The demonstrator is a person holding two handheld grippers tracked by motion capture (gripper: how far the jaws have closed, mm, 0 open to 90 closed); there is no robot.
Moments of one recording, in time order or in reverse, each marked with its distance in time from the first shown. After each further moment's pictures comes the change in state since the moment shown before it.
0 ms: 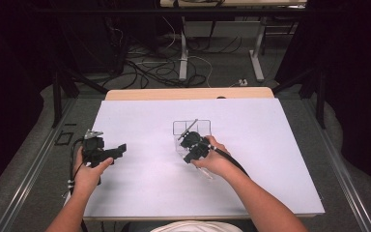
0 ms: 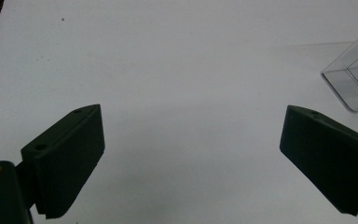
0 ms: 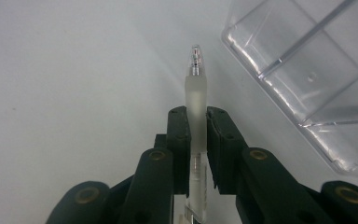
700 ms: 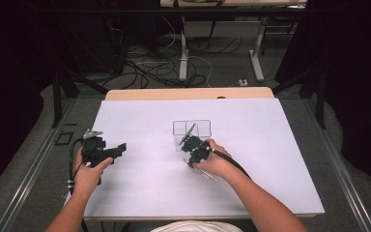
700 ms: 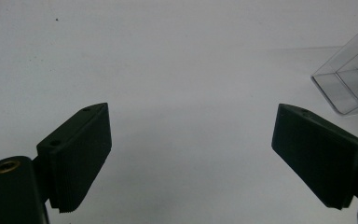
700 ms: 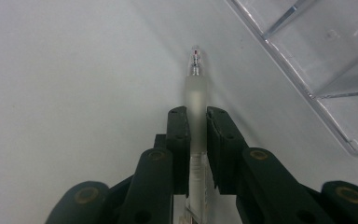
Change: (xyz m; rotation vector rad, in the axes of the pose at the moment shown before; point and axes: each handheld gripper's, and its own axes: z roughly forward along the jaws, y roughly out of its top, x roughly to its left) left arm -0.001 0.001 -0.002 -0.008 -0.022 -0.020; right arm -0.006 -0.009 0.021 0.125 -0.041 -0.004
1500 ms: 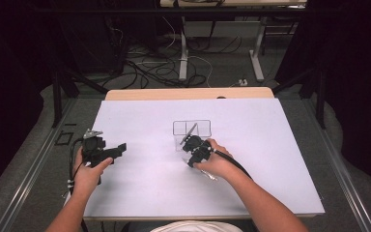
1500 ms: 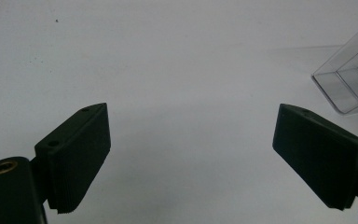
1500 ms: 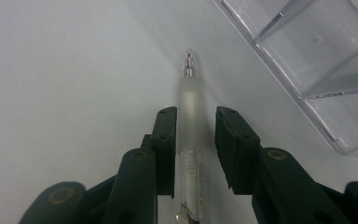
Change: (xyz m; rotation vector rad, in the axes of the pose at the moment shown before) left arm 0.000 0.001 0.000 0.004 0.000 0.007; right arm 0.000 -0.002 -0.004 -0.025 -0.005 -0.004
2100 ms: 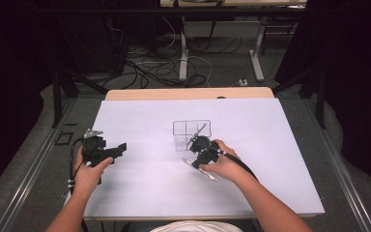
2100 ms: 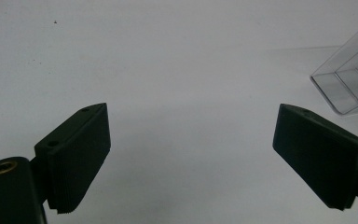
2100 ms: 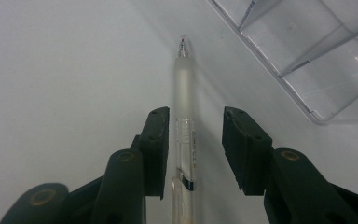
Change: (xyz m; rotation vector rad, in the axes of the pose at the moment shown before) left arm -0.001 0.001 0.000 -0.002 -0.003 0.006; right arm -0.004 -0.019 -0.019 -0.065 0.004 -0.004
